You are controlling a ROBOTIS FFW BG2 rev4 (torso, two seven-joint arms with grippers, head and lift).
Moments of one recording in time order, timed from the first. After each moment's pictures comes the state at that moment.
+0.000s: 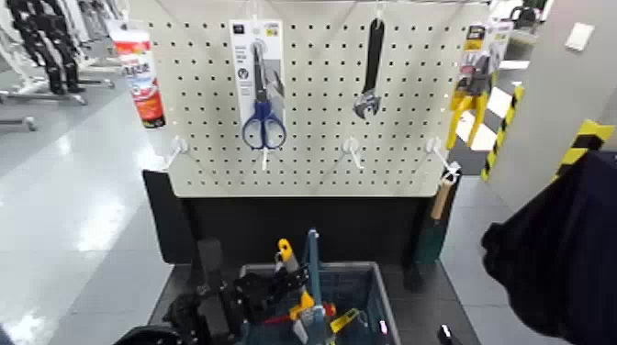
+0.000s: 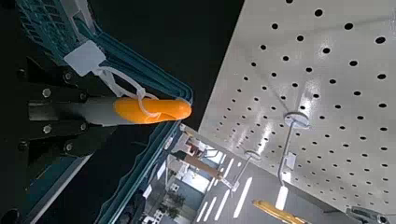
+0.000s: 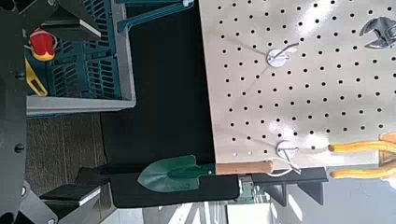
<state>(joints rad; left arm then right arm) -0.23 0.23 -0.36 -1.25 0.65 0.16 -0.73 0.40 -0.11 0.26 -1.75 -0.11 -0.21 -0.27</state>
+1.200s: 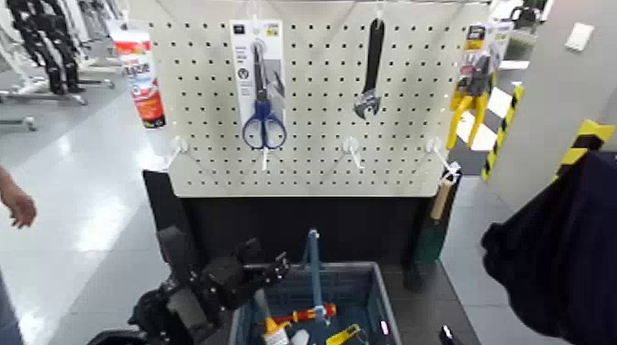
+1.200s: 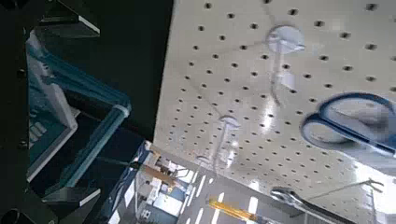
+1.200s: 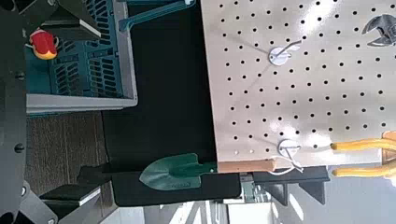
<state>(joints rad) -0.09 0.24 -0.21 -1.53 0.62 0.14 -0.63 0.40 -0.11 0.26 -1.75 -0.12 -0.21 -0.27</state>
